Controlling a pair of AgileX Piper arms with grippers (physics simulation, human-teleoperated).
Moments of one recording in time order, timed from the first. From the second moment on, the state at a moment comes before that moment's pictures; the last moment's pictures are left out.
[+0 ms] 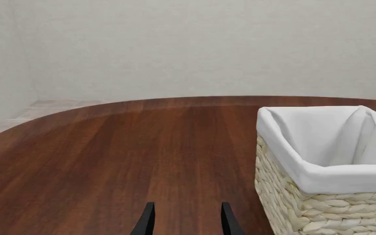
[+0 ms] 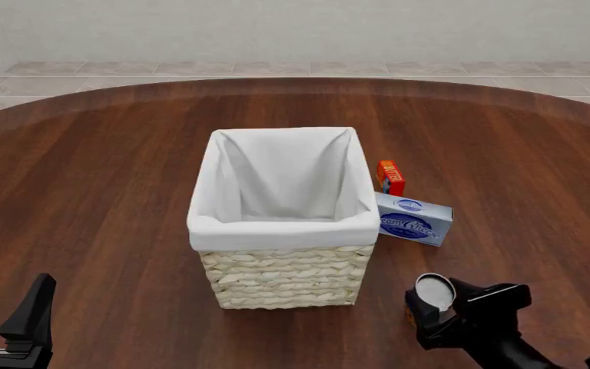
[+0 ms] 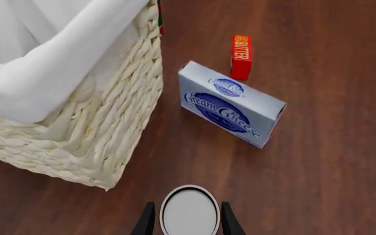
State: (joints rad) left arm 0.00 0.01 0.00 0.00 0.00; right arm 0.32 1.62 0.00 -1.12 0.03
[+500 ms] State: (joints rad) left arm 0.00 0.01 0.00 0.00 0.00; right arm 0.32 1.70 0.00 -1.18 0.03
